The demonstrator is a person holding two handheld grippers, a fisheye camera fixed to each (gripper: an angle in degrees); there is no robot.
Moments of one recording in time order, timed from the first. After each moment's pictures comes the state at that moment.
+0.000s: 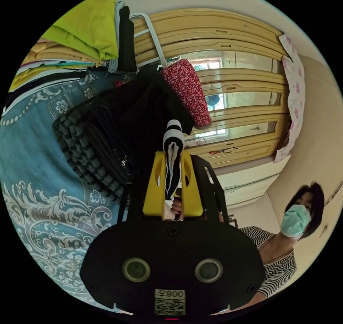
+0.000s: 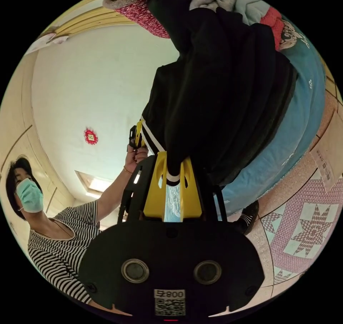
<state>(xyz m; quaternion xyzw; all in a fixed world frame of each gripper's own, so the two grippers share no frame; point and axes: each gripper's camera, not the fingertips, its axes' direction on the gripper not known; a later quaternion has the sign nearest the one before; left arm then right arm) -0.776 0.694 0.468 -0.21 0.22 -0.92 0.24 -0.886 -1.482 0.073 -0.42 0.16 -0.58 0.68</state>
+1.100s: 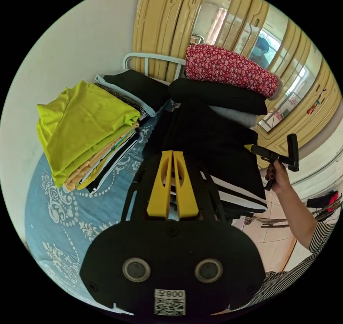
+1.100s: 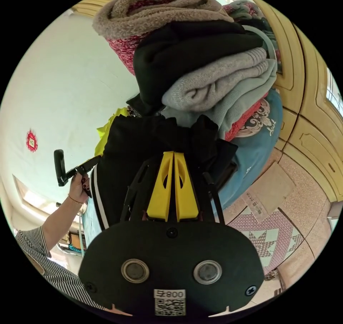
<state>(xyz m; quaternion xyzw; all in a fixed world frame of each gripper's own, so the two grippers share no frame) -1.220 0.513 0.530 -0.58 0.13 -0.65 0.48 -1.004 -1.518 0.119 -0.17 0.26 -0.73 0.60</state>
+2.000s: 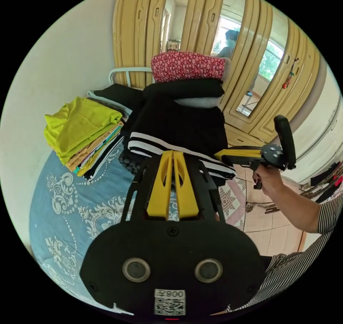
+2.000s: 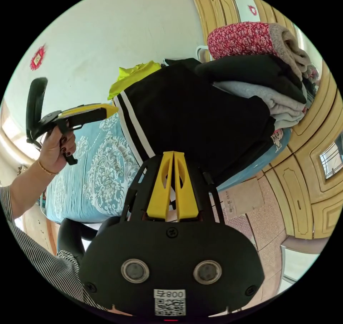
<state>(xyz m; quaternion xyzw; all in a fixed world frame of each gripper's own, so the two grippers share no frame) -1.244 0.349 0.561 -0.56 0.16 -0.61 0.53 -0.813 -1.273 0.226 -0.19 0.34 -0.83 0.39</state>
